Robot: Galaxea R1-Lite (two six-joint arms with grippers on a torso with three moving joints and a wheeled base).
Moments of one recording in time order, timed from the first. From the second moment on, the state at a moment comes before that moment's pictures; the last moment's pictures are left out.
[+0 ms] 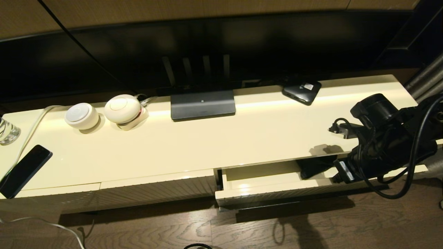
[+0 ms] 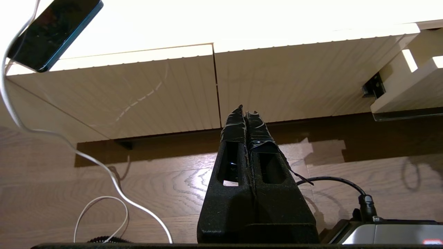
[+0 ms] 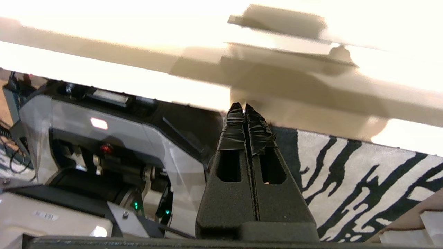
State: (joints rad) left arm 0.01 0.00 0.00 0.00 0.00 0.00; right arm 0.21 1.76 -1.32 0.63 0.06 0.02
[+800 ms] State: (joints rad) left arm 0.01 0.00 0.00 0.00 0.00 0.00; right arm 0.18 1.77 -1.30 0.59 0.06 0.02
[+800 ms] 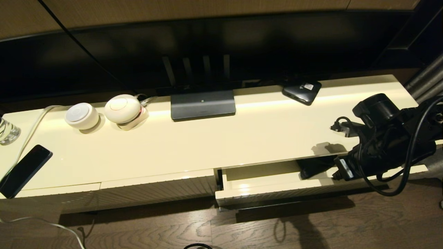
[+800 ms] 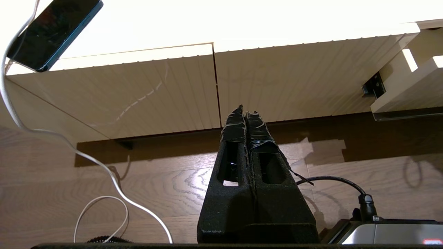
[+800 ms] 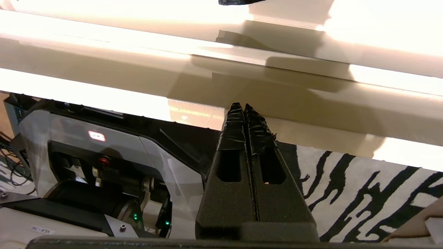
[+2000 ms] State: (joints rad) left arm 0.01 0.00 0.00 0.00 0.00 0.00; right arm 0.15 1.69 -1.20 0.51 0.05 0.02
